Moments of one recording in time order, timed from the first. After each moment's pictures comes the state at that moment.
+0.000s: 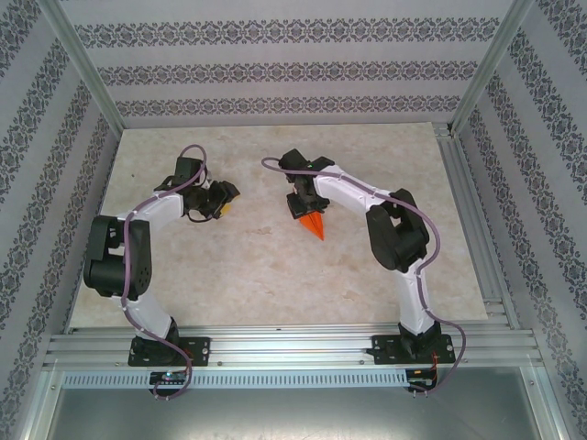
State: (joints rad) left arm -0.12 1.72 1.06 -0.28 0.52 -0.91; right arm 0.62 2.15 1.73 -0.94 0.12 0.21
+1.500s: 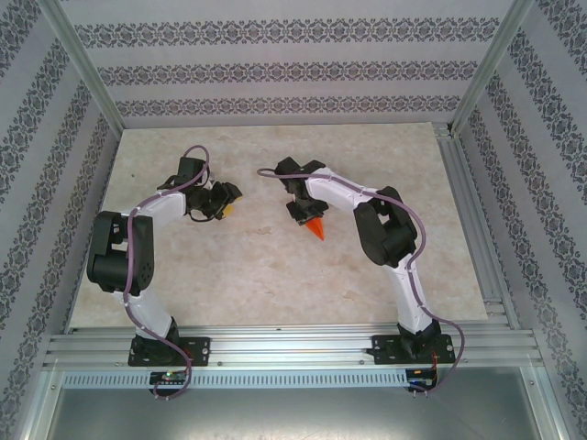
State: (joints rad) left arm -0.13 1.76 1.07 -0.28 0.54 -0.91; right arm 0.63 2.24 1.78 -1.01 0.15 0.18
